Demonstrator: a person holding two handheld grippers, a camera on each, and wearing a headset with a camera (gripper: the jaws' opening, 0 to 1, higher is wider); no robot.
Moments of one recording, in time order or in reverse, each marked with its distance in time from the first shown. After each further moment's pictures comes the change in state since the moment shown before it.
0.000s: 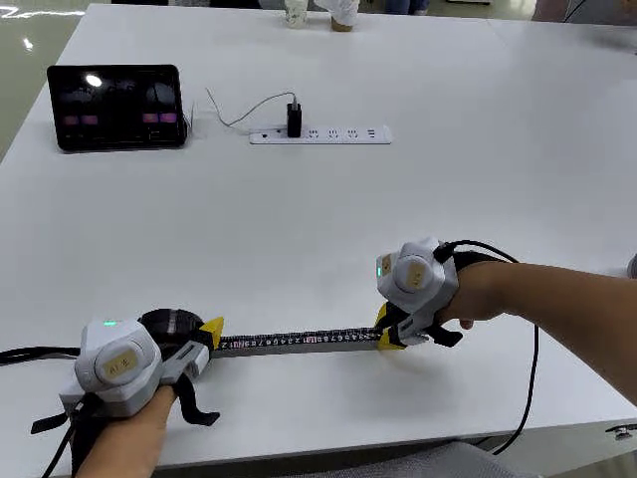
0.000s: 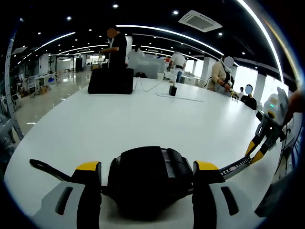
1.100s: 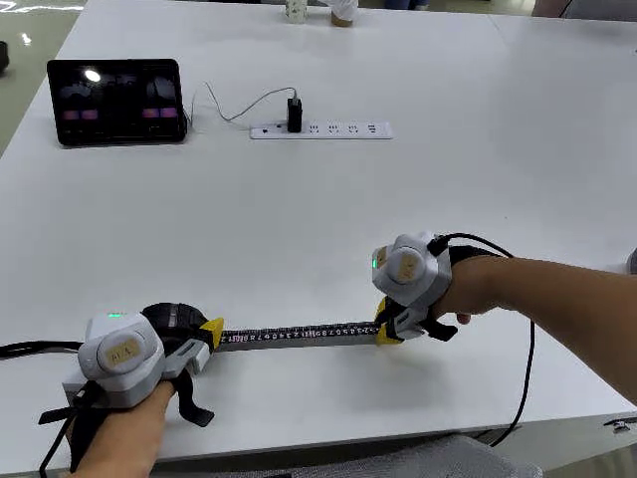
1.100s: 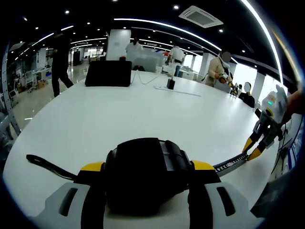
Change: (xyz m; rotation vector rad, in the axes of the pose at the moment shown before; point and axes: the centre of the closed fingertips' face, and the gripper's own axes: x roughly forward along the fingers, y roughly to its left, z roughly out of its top) left arm 0.000 -0.003 -0.011 -0.013 0.059 -0.028; right arm 0.002 0.000 0.002 0.036 0.025 -0.012
